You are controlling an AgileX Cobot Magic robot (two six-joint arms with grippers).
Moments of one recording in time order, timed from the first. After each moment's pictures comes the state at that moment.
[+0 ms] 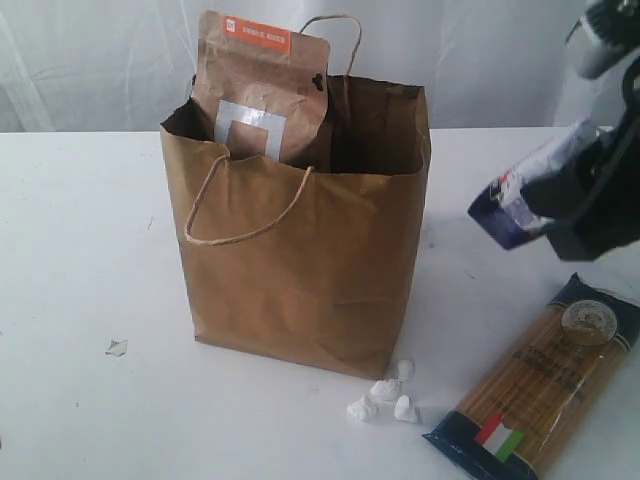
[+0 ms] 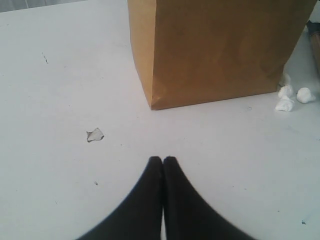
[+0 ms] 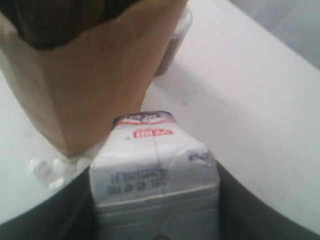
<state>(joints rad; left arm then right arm) -0.51 0.00 0.02 -0.22 0.38 0.16 0.43 0.95 -0.96 -0.03 0.79 -0.25</state>
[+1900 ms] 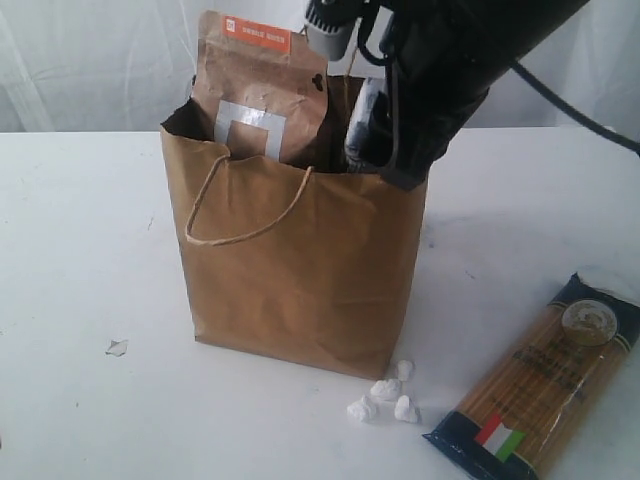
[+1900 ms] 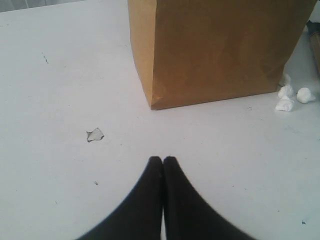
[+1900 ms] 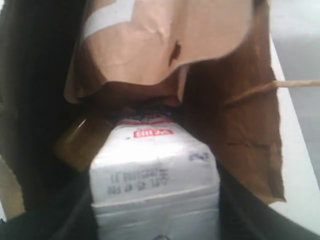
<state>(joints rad) -0.51 0.00 0.02 -0.22 0.38 0.16 0.58 1.50 -1.47 0.02 0.98 -0.74</state>
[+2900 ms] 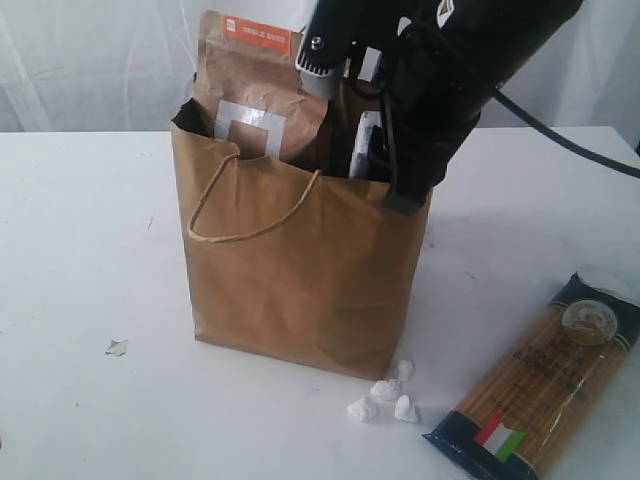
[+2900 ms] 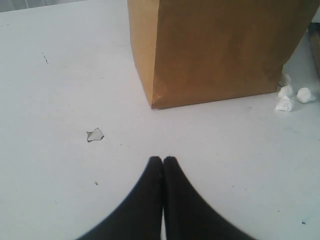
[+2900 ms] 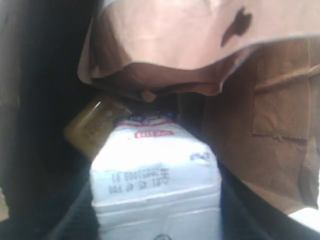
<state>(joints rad) -0.51 0.00 0.02 -0.22 0.38 0.16 0.59 1.54 -1.48 0.00 1.03 -0.74</state>
